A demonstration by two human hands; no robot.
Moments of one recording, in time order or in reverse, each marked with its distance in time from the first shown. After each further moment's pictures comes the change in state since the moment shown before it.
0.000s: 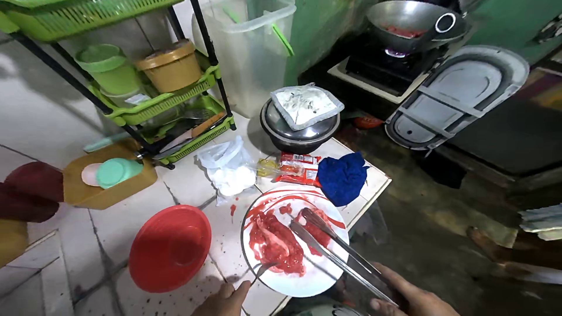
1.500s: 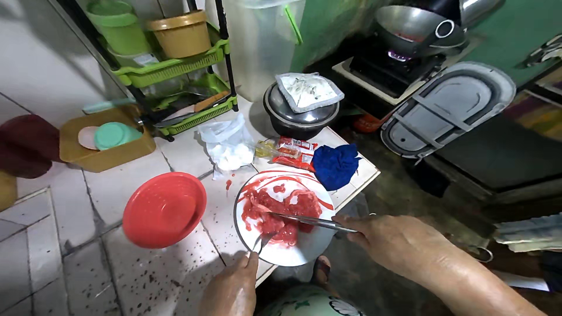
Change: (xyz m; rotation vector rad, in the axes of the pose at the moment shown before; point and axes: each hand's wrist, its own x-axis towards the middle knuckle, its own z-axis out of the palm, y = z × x) left_hand -0.010 0.039 0.055 0.195 0.306 0.016; right_hand 0.024 -0.091 -0.052 -0.776 0.004 -0.096
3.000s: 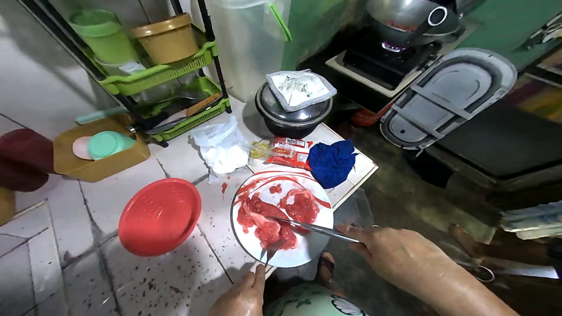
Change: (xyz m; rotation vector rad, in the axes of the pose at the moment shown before) left_hand -0.015 0.017 -0.004 -0.080 -0.133 0.011; right_hand -0.006 0.003 0.019 0.091 -0.134 0.096
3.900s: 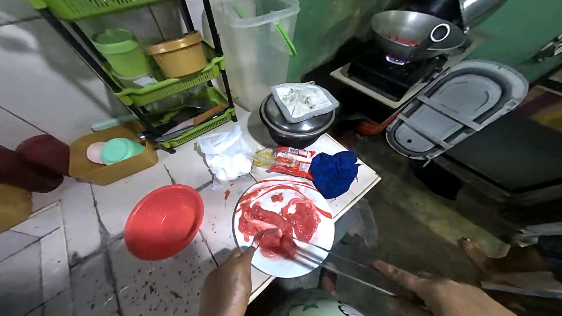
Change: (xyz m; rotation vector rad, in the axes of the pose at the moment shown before) left_hand 0.050 -0.014 -0.006 -0.057 0.018 -0.179; right_hand -0.054 0.055 0.022 0.268 0.034 -0.126
